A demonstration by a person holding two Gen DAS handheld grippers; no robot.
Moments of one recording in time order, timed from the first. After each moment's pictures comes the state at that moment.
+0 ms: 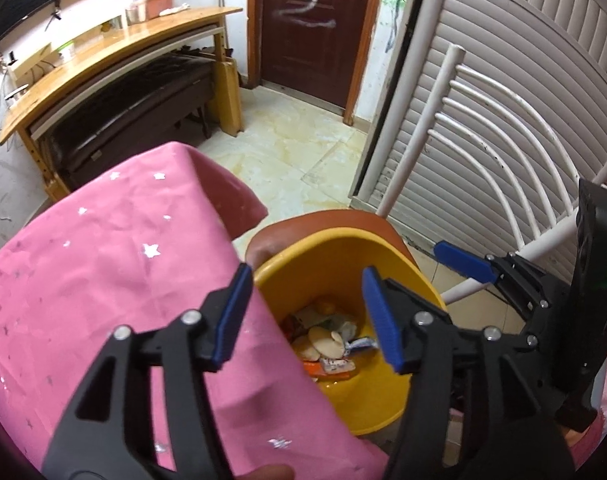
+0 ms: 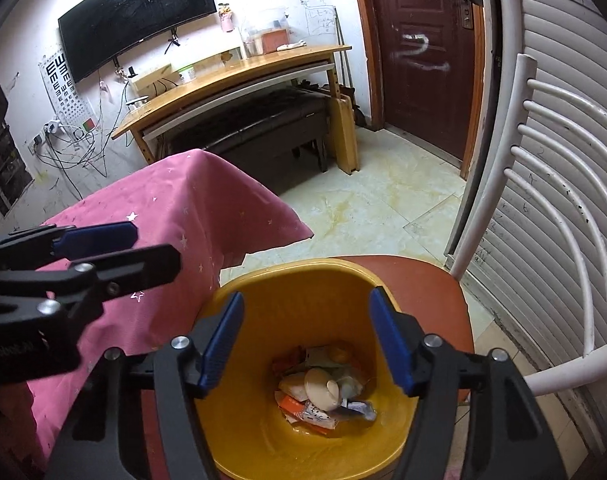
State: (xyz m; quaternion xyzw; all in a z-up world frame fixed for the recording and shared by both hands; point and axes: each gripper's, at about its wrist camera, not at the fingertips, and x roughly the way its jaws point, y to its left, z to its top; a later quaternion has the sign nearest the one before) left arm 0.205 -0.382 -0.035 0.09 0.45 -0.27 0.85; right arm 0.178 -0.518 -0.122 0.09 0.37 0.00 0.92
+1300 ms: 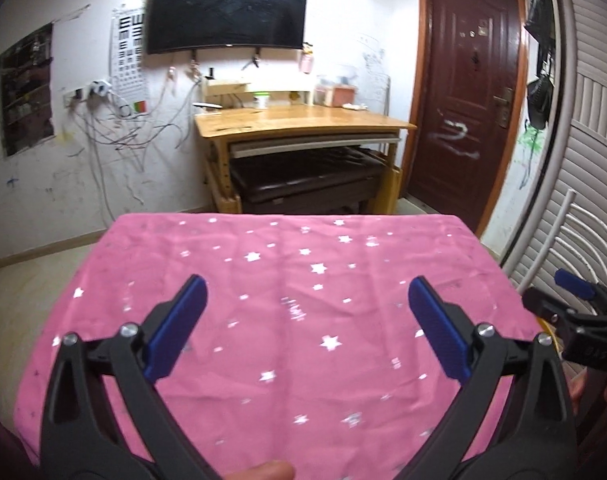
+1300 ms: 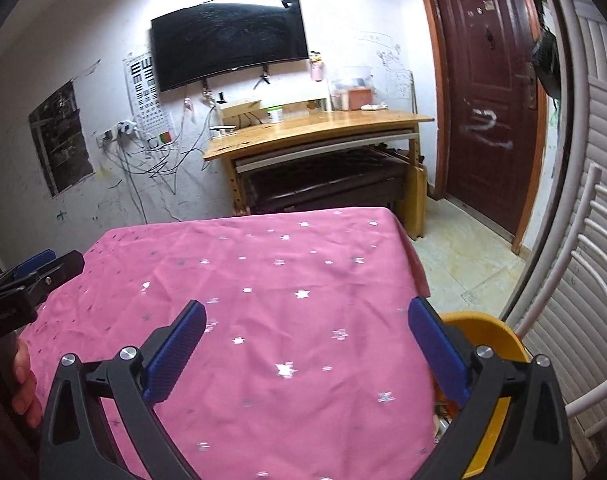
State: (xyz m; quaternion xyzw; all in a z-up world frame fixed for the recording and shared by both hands) left arm 0.106 -0.079 0.013 -0.01 0.27 -0.04 0.96; right arm 0.139 -0.330 -0.062 0.04 0.26 0.09 0.96
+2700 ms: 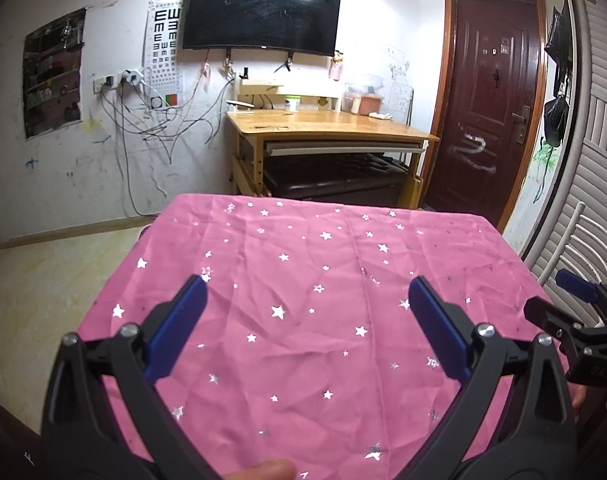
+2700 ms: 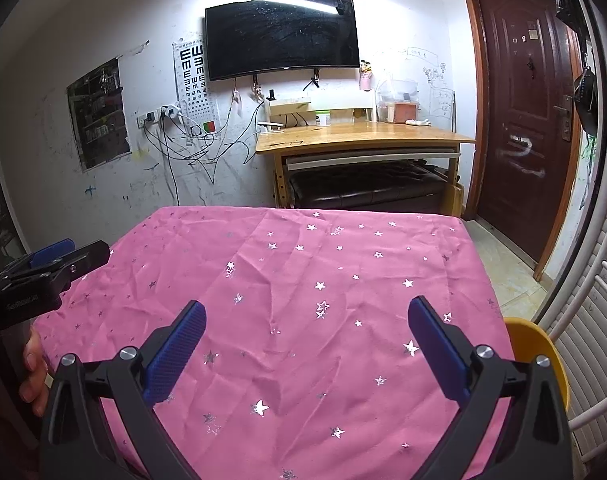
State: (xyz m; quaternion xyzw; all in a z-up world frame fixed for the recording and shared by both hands) left arm 0.057 -0.002 0.009 -0.04 0.26 -0.01 0.97; right arm 0.100 -0.243 -0.060 -0.01 0.25 0.14 0.96
